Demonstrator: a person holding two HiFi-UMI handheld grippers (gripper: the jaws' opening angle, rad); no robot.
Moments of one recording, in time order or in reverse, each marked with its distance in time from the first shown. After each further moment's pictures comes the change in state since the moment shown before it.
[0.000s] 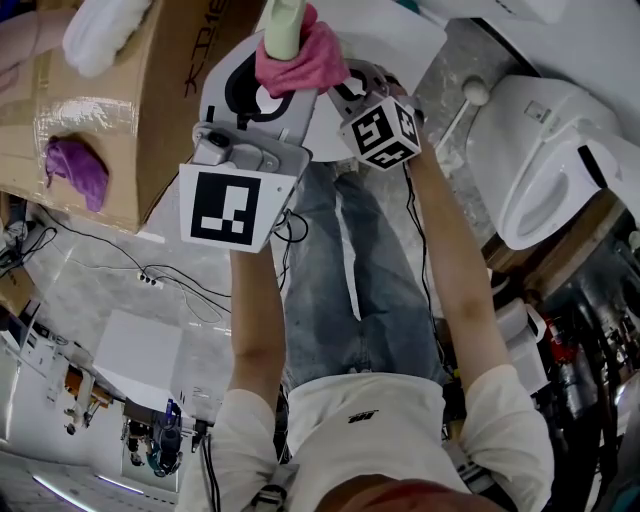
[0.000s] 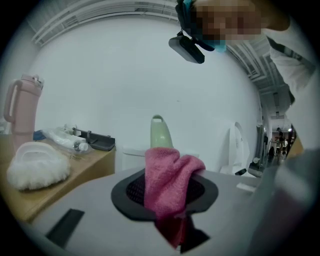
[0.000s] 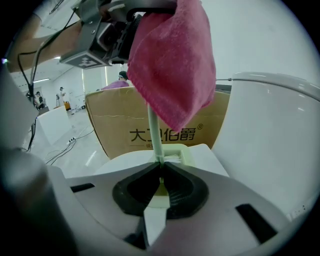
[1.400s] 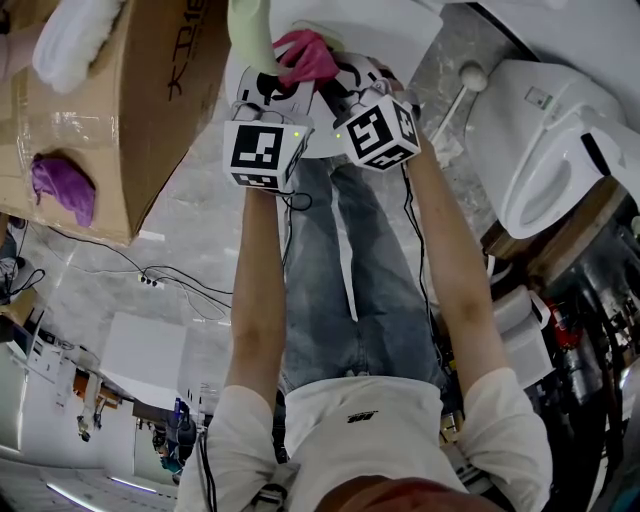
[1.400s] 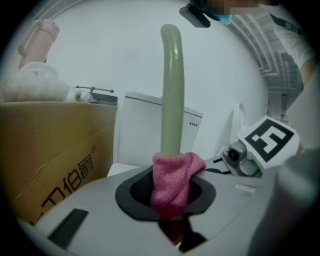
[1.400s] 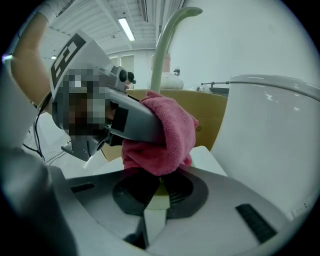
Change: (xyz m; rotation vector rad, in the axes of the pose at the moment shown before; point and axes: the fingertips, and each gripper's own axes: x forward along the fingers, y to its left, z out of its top) left arm 0.029 -0.002 -0.168 -0.078 0.211 -0.012; right arm -0.001 -0.001 -0.001 -0.002 -0.043 -0.018
